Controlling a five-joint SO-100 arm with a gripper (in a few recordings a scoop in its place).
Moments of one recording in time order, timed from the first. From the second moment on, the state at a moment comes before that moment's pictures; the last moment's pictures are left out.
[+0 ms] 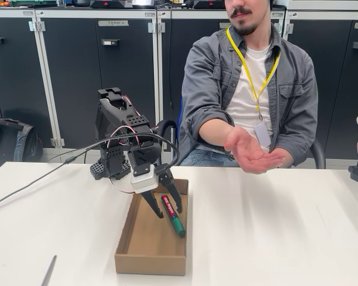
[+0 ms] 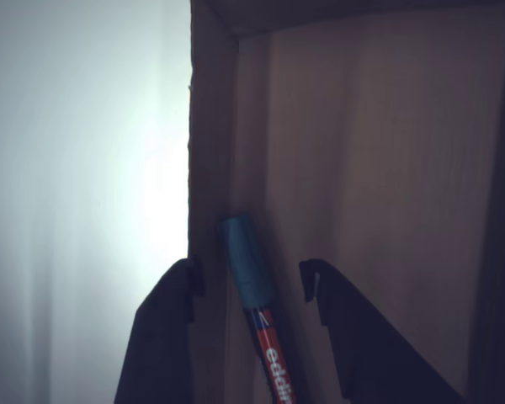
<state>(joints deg) -35.2 86.3 98.5 46.7 -55.9</state>
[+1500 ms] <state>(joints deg) -25.3 80.9 99.1 47.6 -49.8</state>
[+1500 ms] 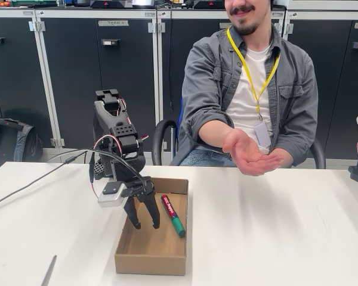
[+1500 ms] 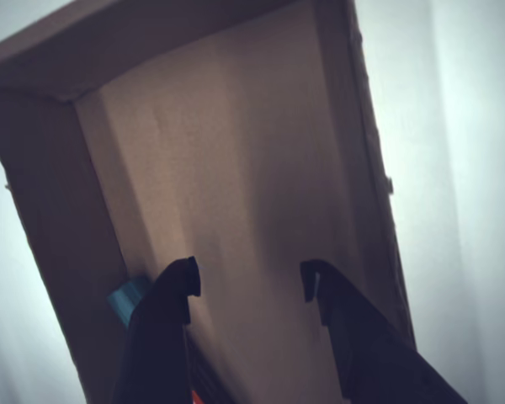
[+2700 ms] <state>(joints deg) -38.8 88.0 105.6 43.6 -46.8</state>
